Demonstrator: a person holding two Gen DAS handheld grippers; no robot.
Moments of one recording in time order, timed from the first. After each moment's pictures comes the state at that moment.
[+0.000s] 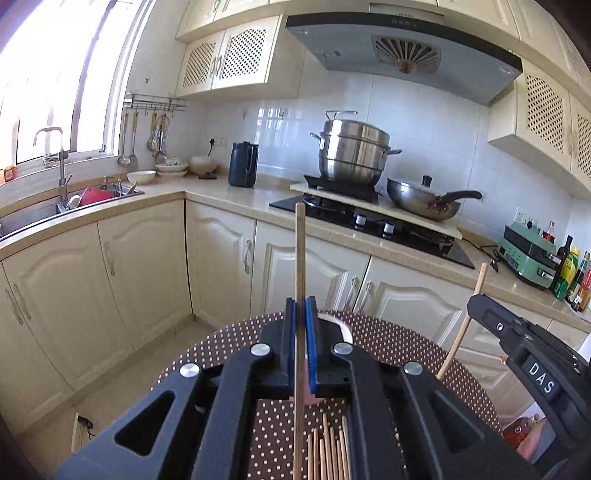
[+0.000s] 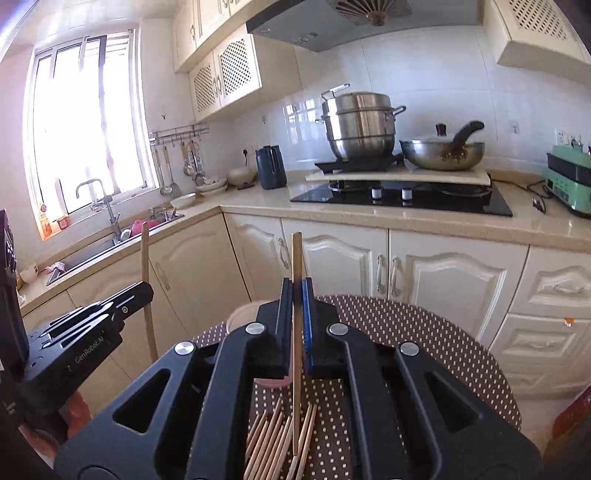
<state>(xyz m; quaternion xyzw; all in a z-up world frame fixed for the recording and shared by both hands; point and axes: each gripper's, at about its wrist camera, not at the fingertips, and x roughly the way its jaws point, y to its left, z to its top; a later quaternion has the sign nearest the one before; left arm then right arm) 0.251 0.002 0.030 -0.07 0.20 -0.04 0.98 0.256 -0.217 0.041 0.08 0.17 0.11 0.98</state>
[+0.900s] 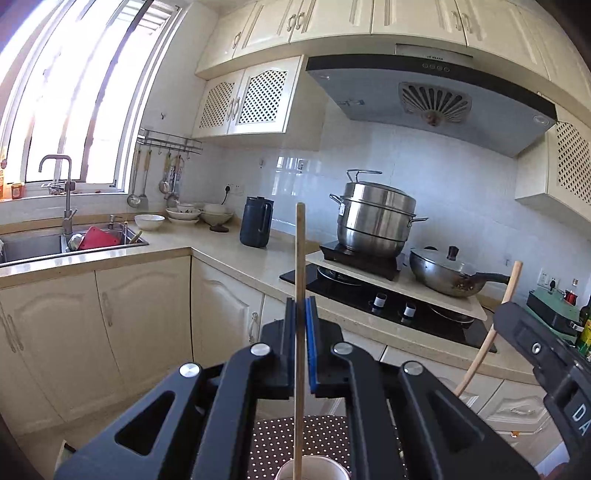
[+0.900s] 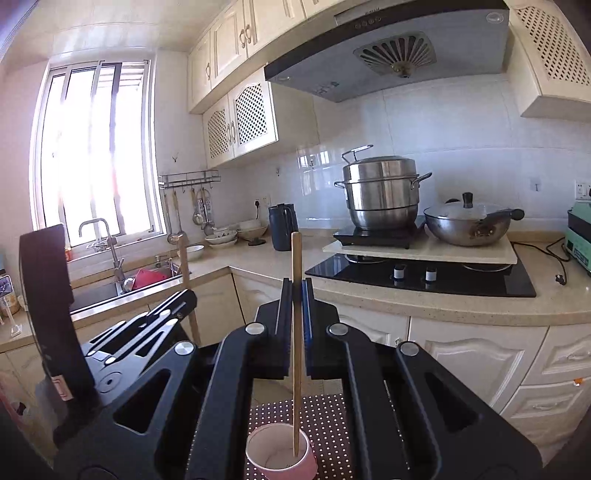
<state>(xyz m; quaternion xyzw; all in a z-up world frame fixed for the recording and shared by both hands) 0.370 0.000 0.111 -0.09 0.12 0.00 0.99 0.334 -0.194 0.128 0.07 0.08 0.12 0.99</state>
